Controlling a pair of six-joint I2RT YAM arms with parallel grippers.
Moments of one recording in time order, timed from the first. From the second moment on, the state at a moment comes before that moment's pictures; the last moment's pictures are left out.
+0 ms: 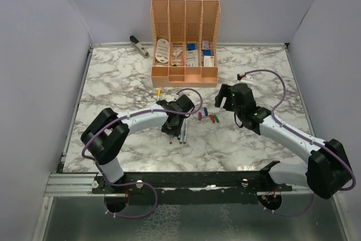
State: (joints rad) left arm -0.84 1.69 1.04 -0.68 -0.16 -0.52; right arm 0.55 1.23 0.73 -0.05 0.36 0.53
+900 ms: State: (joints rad) left arm -0.82 1.75 1.08 -0.68 -0.11 -0.47; right arm 0.55 1.23 0.73 -0.06 0.35 0.55
